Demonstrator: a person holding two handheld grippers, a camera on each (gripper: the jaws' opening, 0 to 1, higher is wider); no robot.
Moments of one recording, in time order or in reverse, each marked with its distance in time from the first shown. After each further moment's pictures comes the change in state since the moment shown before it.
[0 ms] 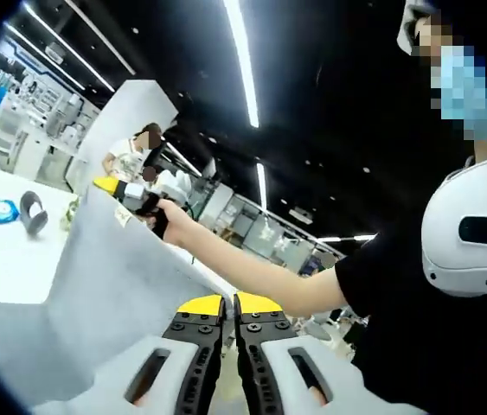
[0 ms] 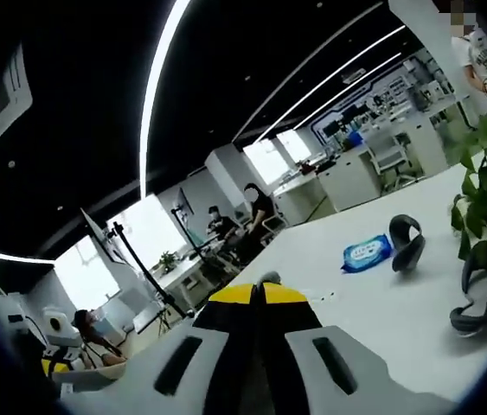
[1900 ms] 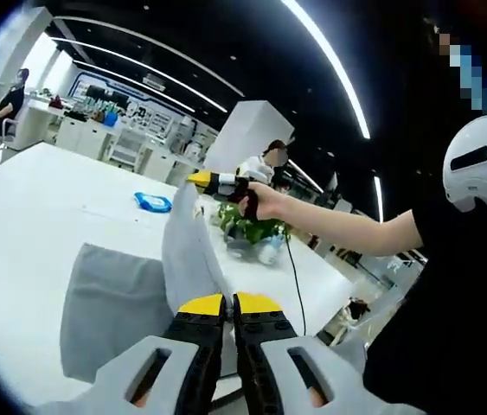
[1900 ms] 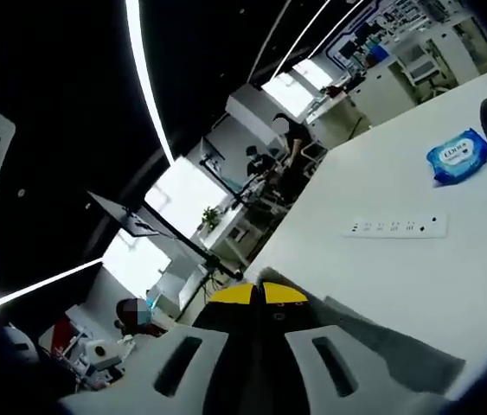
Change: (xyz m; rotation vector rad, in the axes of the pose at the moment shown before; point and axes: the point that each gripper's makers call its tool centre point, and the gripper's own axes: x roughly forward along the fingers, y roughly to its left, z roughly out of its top) left arm -0.208 0.090 -0.051 -0.039 -0.075 0.633; right arm 0.175 0.058 -0.123 0.210 0.298 0.194
